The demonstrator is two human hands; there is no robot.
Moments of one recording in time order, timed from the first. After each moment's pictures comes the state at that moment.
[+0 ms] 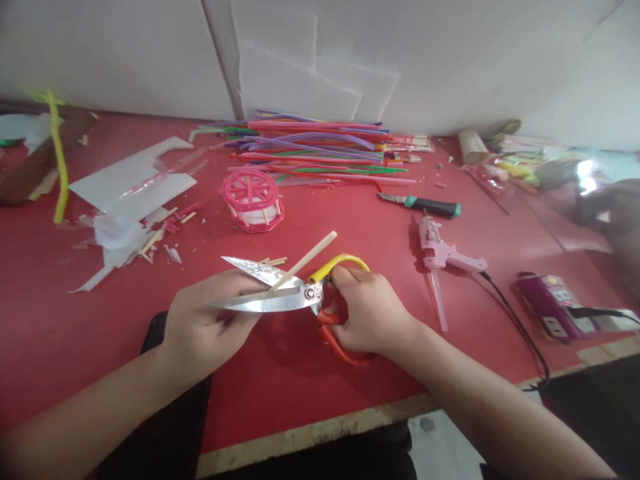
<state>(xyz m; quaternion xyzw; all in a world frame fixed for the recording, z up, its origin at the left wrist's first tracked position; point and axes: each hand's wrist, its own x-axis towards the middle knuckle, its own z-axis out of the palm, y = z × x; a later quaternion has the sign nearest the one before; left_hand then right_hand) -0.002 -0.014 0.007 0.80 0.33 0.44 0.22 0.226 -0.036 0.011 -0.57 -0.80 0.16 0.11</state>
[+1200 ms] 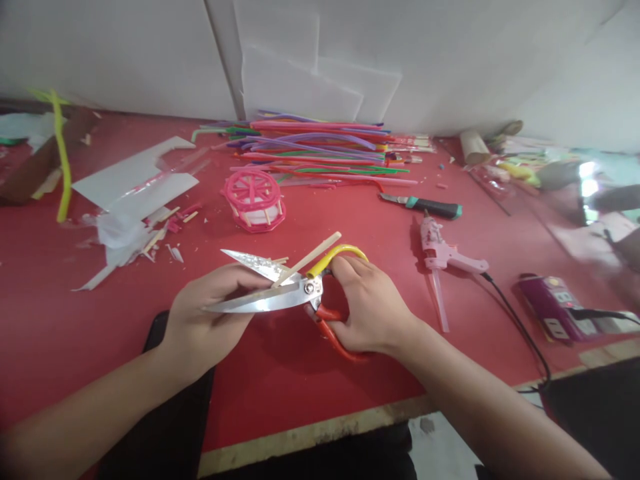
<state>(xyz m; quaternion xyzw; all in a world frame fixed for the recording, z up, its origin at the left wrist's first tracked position) -0.003 -0.012 0.007 0.77 0.36 0.43 0.30 0.228 -0.033 0.009 -0.51 -0.83 0.14 0.18</state>
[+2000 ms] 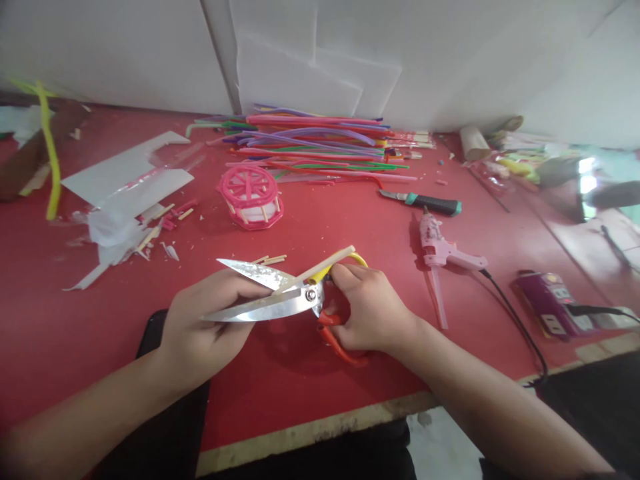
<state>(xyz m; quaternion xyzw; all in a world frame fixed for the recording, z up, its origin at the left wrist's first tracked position) 0.001 -0.016 0.010 0.80 0.32 0.44 0.26 0.230 -0.036 0.005 -0.52 -0.82 0.15 0.18</state>
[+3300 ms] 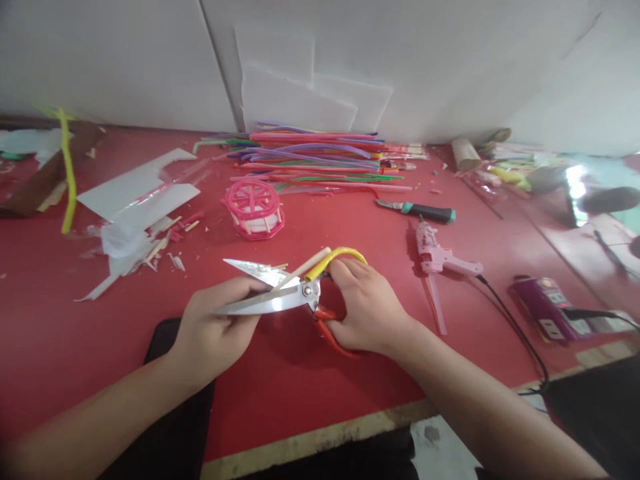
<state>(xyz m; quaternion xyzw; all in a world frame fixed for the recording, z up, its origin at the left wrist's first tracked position) 0.001 -0.015 0.009 0.77 0.39 0.41 0.30 0.226 -0.031 0.005 -0.52 -0.83 0.10 0.19</state>
